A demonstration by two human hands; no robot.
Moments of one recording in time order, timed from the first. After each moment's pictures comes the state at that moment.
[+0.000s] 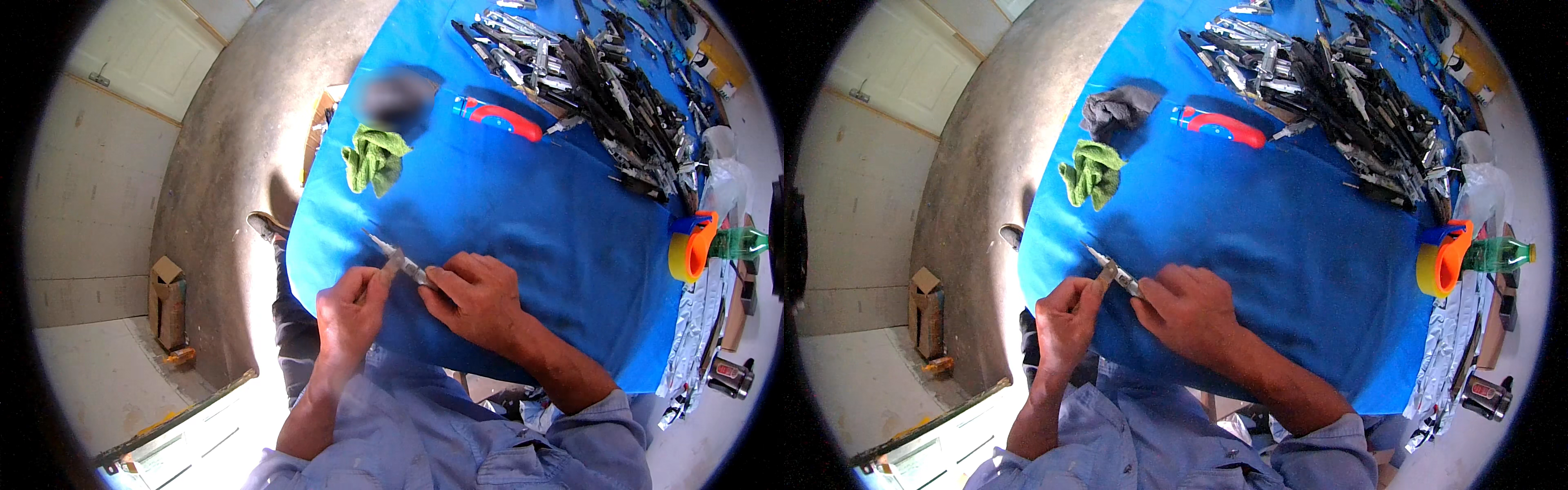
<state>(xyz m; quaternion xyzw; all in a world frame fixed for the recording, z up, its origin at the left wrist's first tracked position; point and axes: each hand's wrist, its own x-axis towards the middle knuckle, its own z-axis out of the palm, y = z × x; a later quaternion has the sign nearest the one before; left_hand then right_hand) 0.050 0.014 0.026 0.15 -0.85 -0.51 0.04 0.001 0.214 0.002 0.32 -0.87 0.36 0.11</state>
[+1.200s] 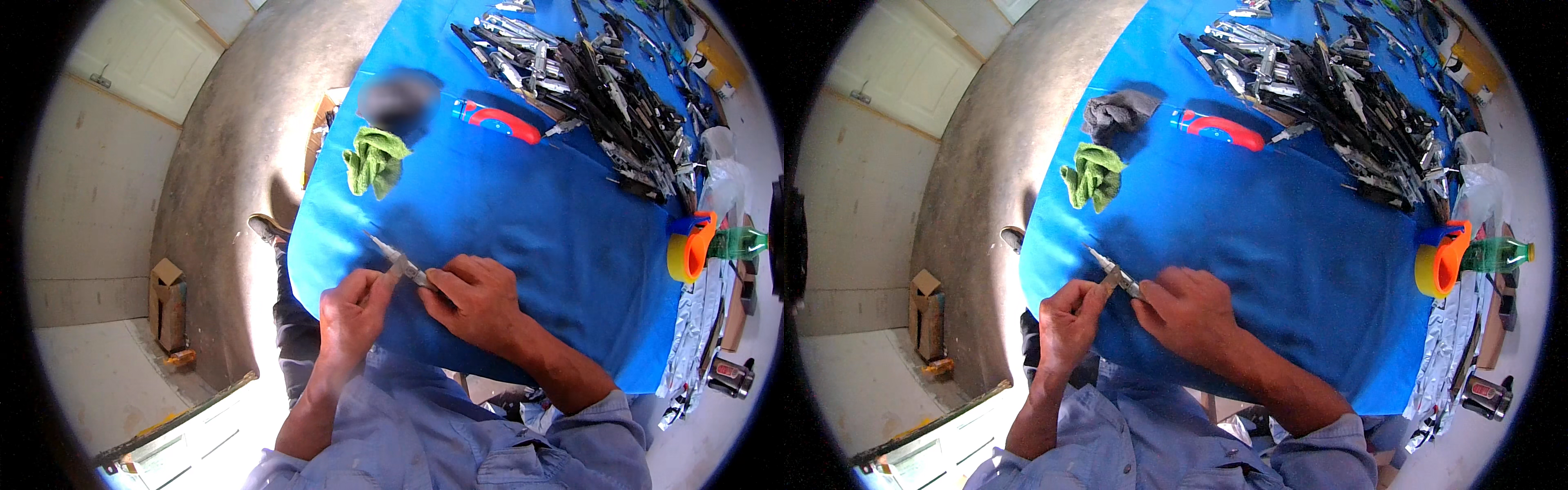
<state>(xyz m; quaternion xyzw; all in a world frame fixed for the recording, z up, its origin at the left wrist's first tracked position) 0.049 0.014 0.032 0.14 -0.85 -0.51 0.01 0.001 0.213 0.004 0.32 -0.87 0.37 0.12</state>
